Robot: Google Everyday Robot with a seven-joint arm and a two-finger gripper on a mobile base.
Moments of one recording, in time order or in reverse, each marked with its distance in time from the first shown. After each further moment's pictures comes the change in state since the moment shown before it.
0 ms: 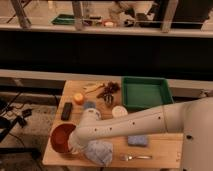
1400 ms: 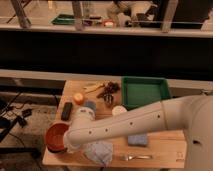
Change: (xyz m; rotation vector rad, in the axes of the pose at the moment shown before) arm -0.028 -0.016 -0.028 0.047 0.053 -0.041
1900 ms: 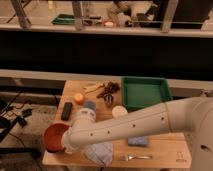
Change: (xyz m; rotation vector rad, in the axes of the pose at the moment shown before) arm -0.008 -0.005 -0.012 0.043 -0.005 -0.001
